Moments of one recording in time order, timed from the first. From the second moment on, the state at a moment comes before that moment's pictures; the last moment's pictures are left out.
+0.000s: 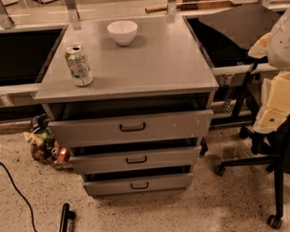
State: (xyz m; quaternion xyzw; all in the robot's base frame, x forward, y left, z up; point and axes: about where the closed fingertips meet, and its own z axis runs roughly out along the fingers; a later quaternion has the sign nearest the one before) arm 0.438 -0.216 0.977 -0.60 0.78 -0.04 0.16
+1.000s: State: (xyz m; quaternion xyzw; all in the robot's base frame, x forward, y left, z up) arm 0.443 -0.207 0.916 -0.63 0.76 0.02 0.19
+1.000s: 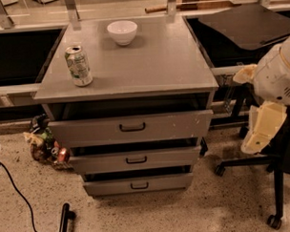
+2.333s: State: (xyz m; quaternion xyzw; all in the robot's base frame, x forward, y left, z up) arm 0.448 -0.178 0.805 -0.66 0.71 0.11 0.21
